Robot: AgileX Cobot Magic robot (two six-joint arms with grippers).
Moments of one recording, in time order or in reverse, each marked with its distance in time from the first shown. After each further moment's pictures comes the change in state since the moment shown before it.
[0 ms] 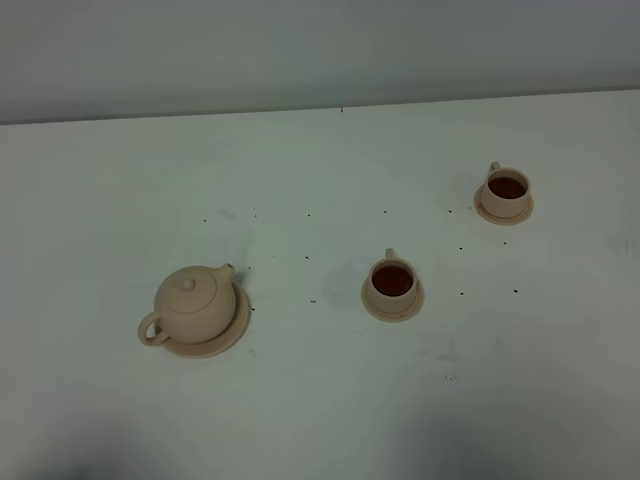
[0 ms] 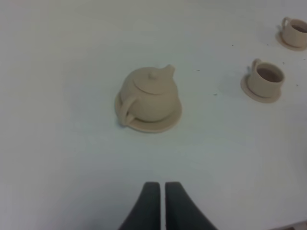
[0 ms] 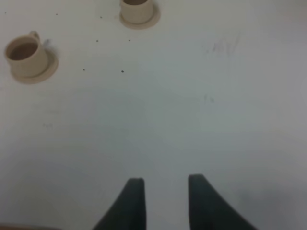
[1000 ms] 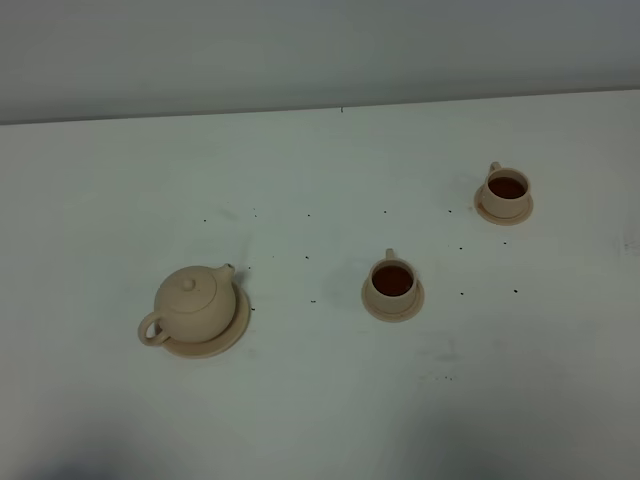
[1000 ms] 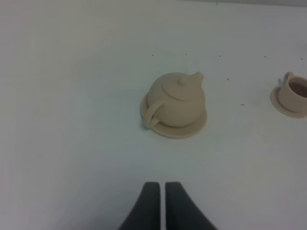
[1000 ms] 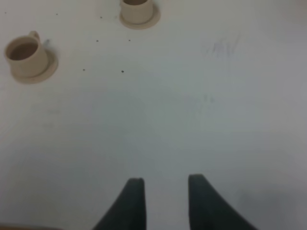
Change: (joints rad) left arm 0.098 0.000 0.000 0.000 0.000 0.001; right arm 0.000 0.000 0.000 0.000 0.000 0.000
